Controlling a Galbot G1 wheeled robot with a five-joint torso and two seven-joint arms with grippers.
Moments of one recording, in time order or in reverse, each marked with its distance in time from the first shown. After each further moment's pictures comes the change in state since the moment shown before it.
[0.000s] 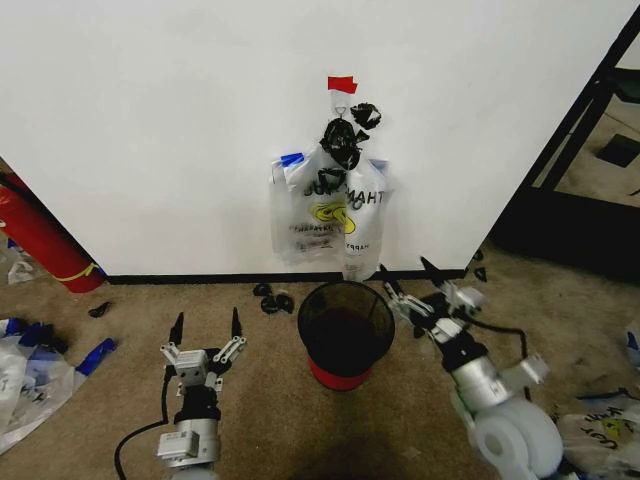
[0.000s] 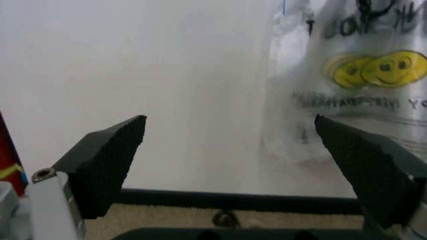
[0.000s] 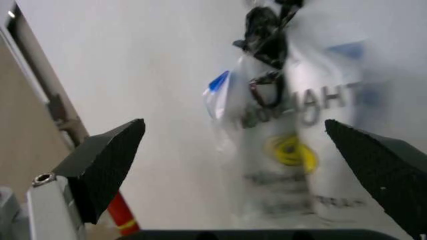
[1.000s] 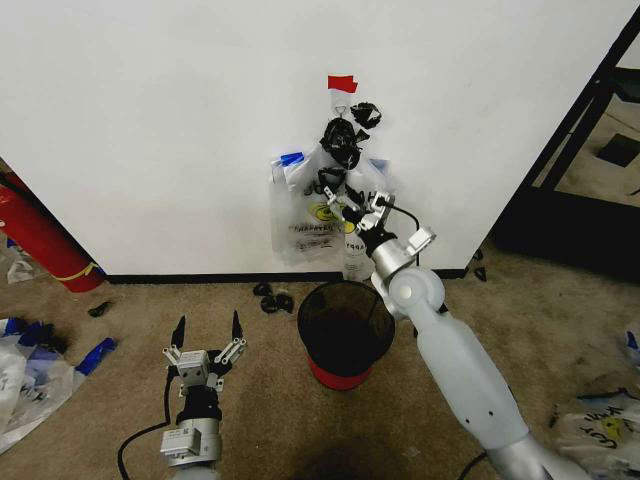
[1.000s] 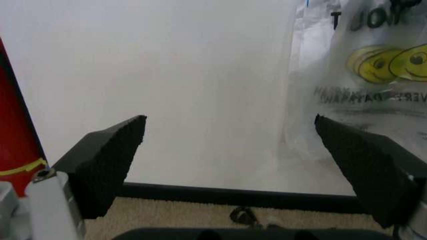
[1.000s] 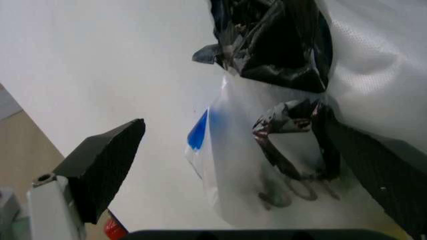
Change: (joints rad) left arm 0.001 -0.024 -0.047 0.004 0.006 0.003 0.002; right arm 0.678 0.148 -0.240 -0.581 0.297 -0.043 0.044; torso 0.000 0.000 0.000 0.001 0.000
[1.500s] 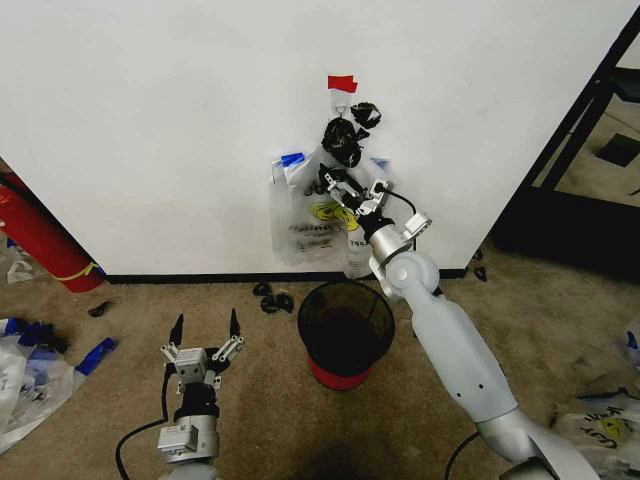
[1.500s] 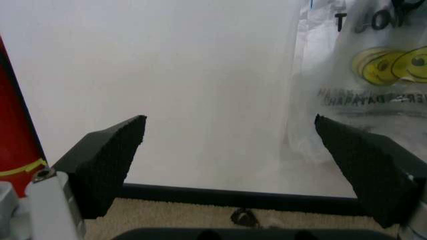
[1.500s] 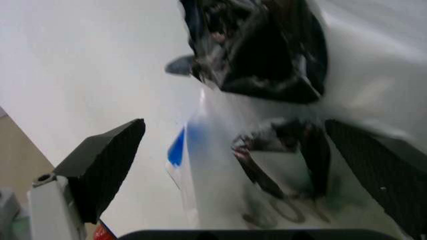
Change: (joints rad) left arm -0.007 0.013 -0.005 0.001 -0.020 0.001 -0.001; right arm 0.057 0.012 -0.003 -0.066 0.005 0.004 -0.002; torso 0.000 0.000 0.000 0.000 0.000
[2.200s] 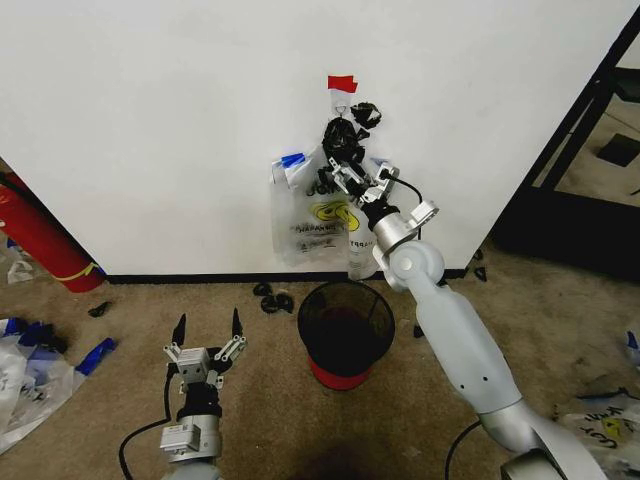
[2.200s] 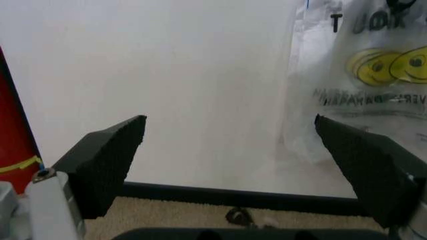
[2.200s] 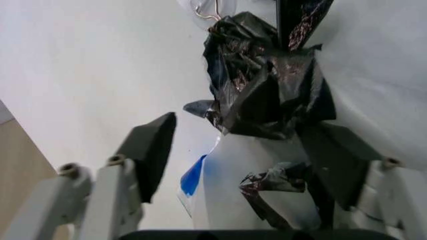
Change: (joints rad) left arm -0.002 -0.005 0.013 0.002 -0.002 0.000 -0.002; right arm 0.008 -0.020 0.011 0.035 -0.005 0.014 0.002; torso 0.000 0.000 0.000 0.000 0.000
